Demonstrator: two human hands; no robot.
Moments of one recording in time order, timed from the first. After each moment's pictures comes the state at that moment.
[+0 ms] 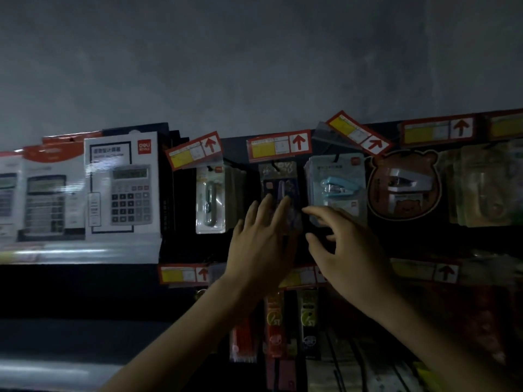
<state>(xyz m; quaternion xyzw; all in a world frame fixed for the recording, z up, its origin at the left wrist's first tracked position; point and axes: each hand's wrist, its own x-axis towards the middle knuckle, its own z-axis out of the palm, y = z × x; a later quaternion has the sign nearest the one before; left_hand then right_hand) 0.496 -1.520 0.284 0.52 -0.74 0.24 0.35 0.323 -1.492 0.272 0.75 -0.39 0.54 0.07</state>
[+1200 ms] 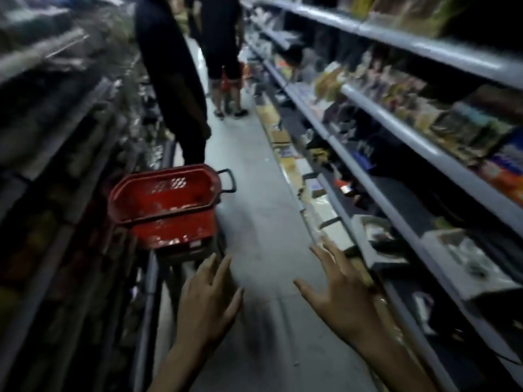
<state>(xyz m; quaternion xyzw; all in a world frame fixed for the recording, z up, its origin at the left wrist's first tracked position) 0.885 -0.832 -0.220 0.97 -0.14 0.06 0.21 0.830 -1.099 -0.158 0.97 -0.07 0.07 -0.24</state>
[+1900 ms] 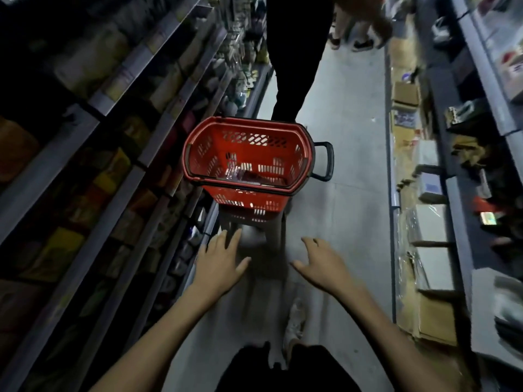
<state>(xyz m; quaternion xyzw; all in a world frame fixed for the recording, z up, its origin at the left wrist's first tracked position) 1.100 -0.731 -0.338 0.99 0.07 -0.10 0.06 1.165 -0.984 -0.307 0.95 0.10 -0.26 -0.15</state>
